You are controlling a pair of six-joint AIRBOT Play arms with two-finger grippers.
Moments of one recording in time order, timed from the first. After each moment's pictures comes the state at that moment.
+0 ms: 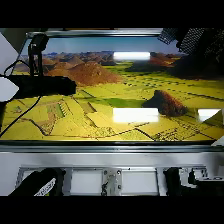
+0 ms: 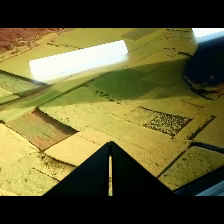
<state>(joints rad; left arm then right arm) -0.26 -0.99 1.29 1.26 -1.14 -1.54 -1.49 -0.84 1.56 -0.80 0.46 1.07</state>
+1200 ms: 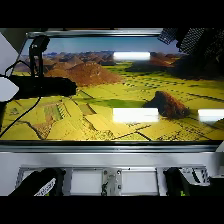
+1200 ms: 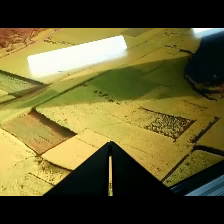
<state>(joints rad) -0.27 -0.99 1.29 1.25 -1.16 -1.54 -1.51 -0.95 1.56 -0.81 0.54 1.11</state>
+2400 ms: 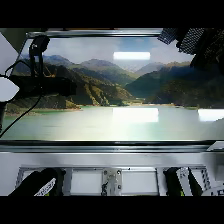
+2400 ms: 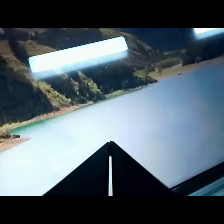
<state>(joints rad) -0.27 -0.99 1.29 1.26 -1.15 -1.54 -1.14 -0.86 1.56 -0.16 1.21 0.83</state>
